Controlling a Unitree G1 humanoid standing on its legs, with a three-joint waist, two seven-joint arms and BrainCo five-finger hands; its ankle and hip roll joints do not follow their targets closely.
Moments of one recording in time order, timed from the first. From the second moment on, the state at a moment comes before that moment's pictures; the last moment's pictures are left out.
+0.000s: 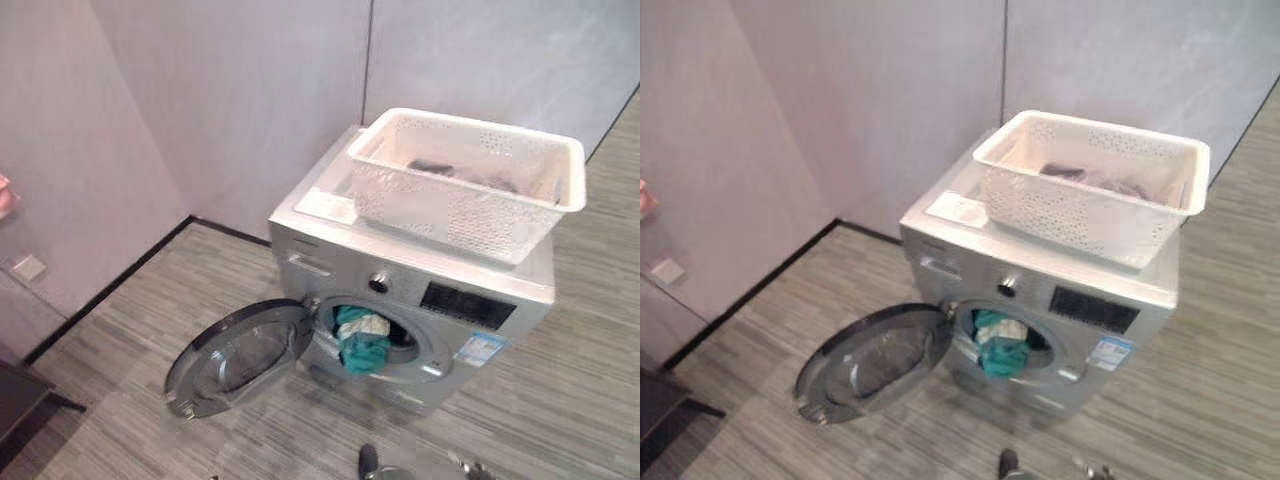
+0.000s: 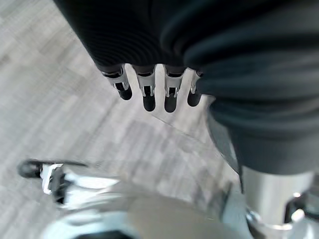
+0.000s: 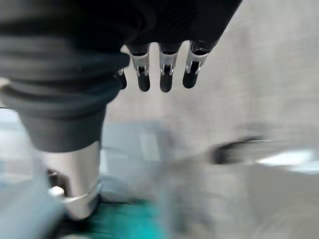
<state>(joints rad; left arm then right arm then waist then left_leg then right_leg) 0.07 0.17 -0.12 1.27 -0.20 -0.15 0.11 0.03 -0.27 -0.02 1.13 0.60 -0.13 -0.03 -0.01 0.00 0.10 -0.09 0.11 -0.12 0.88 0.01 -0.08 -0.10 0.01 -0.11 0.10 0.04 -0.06</state>
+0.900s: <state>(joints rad) 0.11 0.22 0.02 1.16 -0.28 -0.15 0.14 0.02 -0.48 -0.46 0.35 0.61 -0.26 -0.40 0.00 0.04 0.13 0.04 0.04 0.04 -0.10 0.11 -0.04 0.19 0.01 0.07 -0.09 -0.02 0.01</state>
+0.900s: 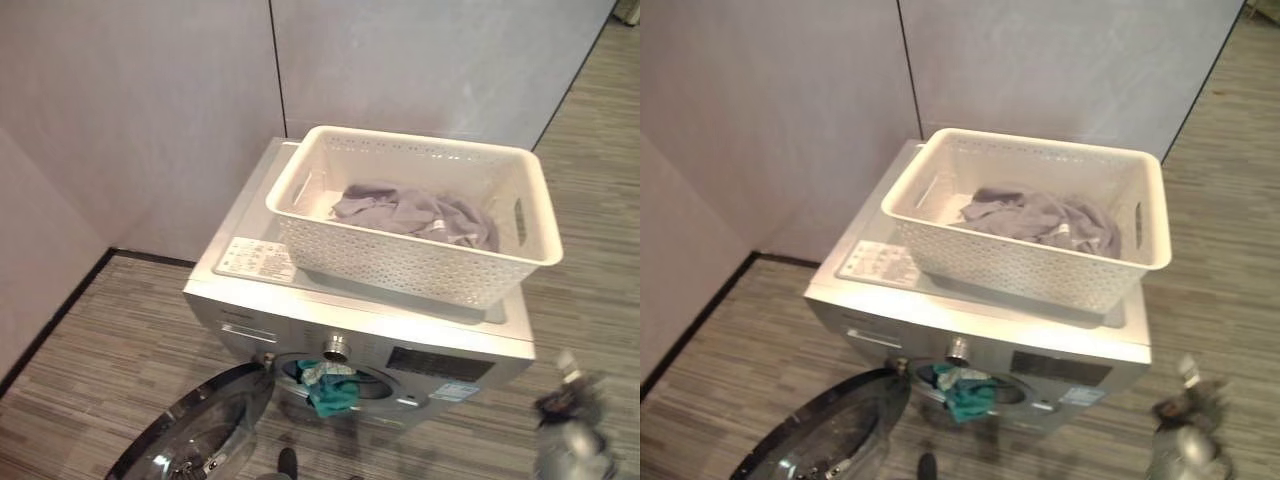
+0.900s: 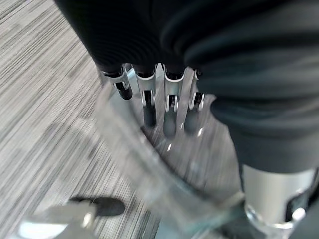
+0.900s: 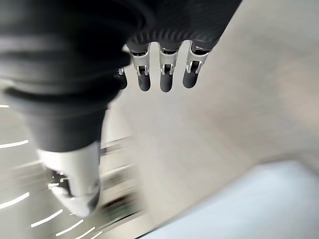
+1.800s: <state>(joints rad) 0.12 0.24 -0.09 1.28 -0.24 -0.12 0.10 -1.22 -0.94 0.64 1.22 0.04 0.05 0.03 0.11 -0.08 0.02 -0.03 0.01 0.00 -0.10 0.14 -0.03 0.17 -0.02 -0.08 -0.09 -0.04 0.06</state>
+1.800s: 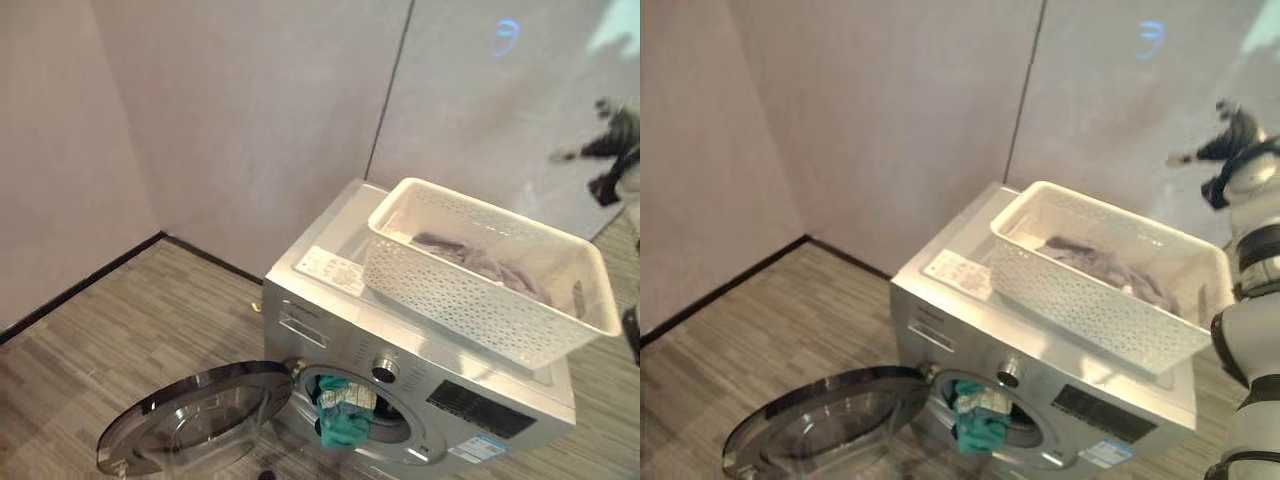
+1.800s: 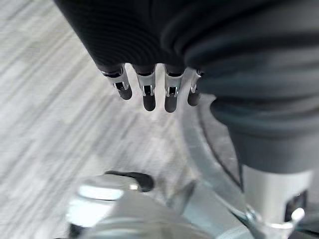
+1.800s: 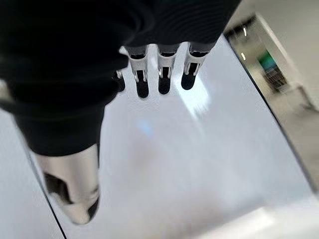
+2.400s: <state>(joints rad) 0.11 0.23 -0.04 1.26 -0.31 -0.13 0.06 -1.05 -1.27 0.68 0.61 0.00 -0.01 0.16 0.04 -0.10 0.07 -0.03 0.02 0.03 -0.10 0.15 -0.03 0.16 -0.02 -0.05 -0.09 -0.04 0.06</state>
